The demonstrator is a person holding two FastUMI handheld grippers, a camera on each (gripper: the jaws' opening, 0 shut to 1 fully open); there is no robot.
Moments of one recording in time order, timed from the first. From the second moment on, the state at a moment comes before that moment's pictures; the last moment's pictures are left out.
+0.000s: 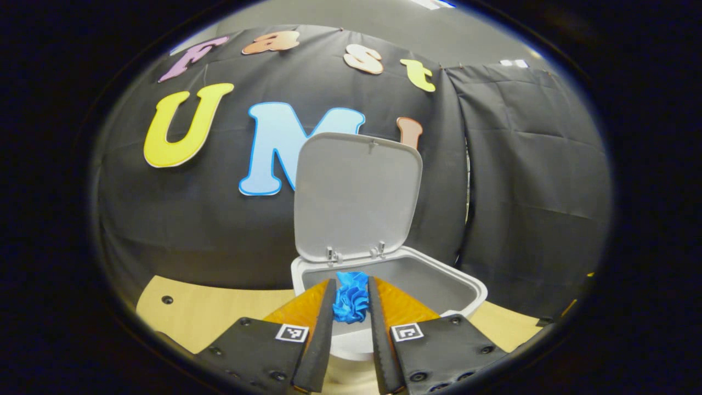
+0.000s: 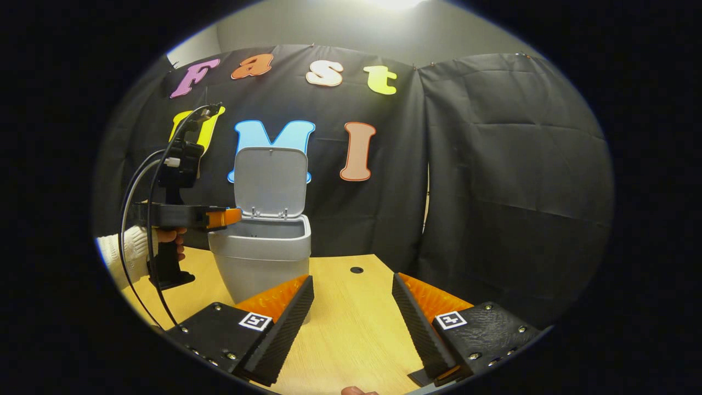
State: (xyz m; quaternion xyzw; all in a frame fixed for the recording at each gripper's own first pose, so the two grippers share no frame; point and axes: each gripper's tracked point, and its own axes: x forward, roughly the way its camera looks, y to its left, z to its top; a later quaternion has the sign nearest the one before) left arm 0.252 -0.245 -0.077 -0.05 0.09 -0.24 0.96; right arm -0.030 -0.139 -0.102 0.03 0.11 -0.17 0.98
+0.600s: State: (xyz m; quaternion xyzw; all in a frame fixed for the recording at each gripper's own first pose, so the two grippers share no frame) left arm 0.250 -0.238 -0.080 -0.05 0.09 -0.24 0.96; right arm -0.016 -0.112 -0.102 0.03 0.10 -0.13 0.99
